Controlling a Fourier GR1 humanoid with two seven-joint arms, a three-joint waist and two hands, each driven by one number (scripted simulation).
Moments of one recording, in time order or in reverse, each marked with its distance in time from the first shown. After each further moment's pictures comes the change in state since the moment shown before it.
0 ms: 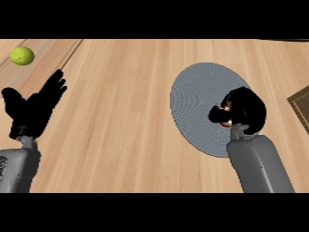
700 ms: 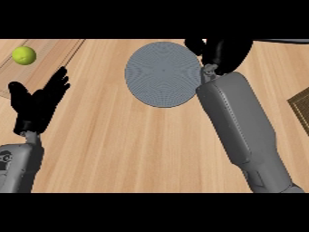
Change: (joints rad) left arm -0.036 -0.004 -0.007 0.027 -0.009 0.005 0.020; right arm -0.544 0.012 -0.021 0.303 0.199 -0.471 0.126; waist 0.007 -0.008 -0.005
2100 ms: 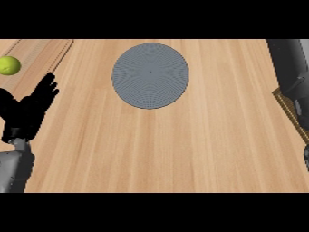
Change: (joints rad) left arm 0.055 0.017 0.045 -0.020 0.013 0.010 0.000; right arm -0.466 -0.268 -0.365 0.529 0.431 0.000 0.101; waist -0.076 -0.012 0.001
